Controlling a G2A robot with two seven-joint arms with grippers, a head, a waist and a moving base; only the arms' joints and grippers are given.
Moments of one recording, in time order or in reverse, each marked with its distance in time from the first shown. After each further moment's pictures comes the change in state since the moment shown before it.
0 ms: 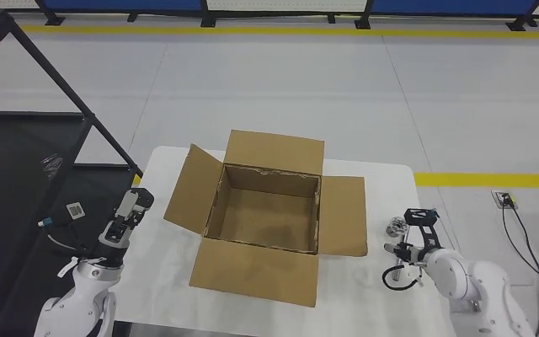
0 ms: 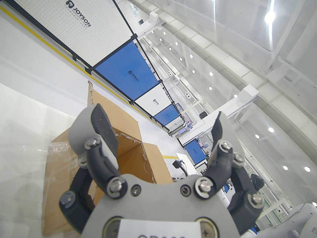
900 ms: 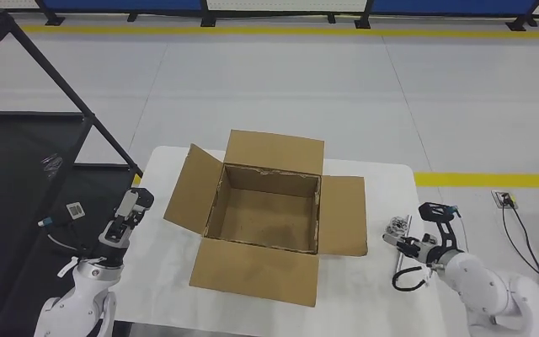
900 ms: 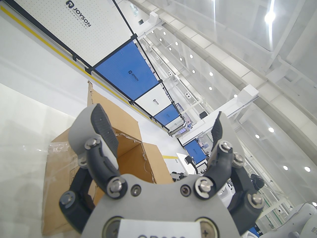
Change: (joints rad) left arm 0.000 0.000 0.000 0.000 0.000 0.000 0.000; right arm -0.117 -0.006 0.142 -0.173 0.252 -0.015 -0.042
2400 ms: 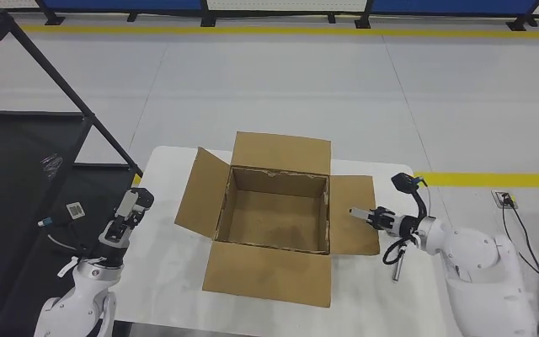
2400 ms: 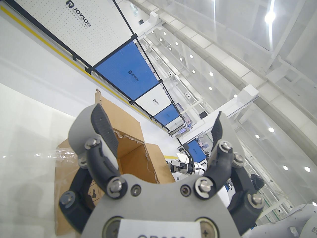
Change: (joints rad) left arm 0.000 0.000 0.000 0.000 0.000 0.000 0.000; right arm 0.298 -0.078 -0.088 0.261 0.396 -0.195 0.076
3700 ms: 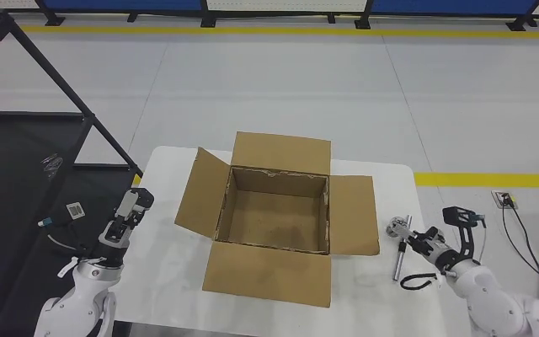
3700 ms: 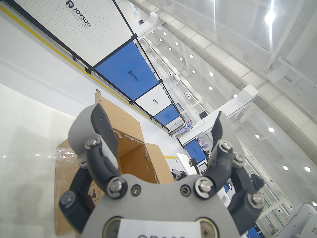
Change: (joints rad) left arm 0.000 0.000 0.000 0.000 0.000 0.000 0.000; right arm -0.392 -0.037 0.232 -0.313 -0.282 -0.016 -0.336
